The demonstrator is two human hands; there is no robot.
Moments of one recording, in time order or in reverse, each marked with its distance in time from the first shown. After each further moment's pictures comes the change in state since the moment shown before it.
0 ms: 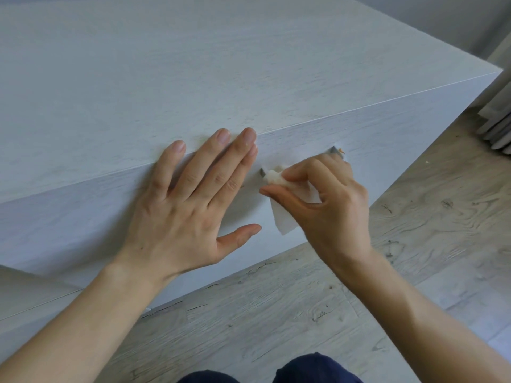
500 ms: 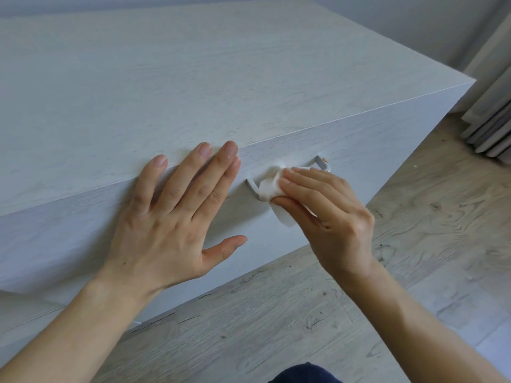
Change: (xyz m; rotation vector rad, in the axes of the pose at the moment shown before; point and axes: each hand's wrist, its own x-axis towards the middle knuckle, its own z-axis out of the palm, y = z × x) left_hand 0.001 -0.001 -0.002 -0.021 -0.018 -0.007; right_hand -0.011 0.027 -0.009 -0.048 0.090 -0.254
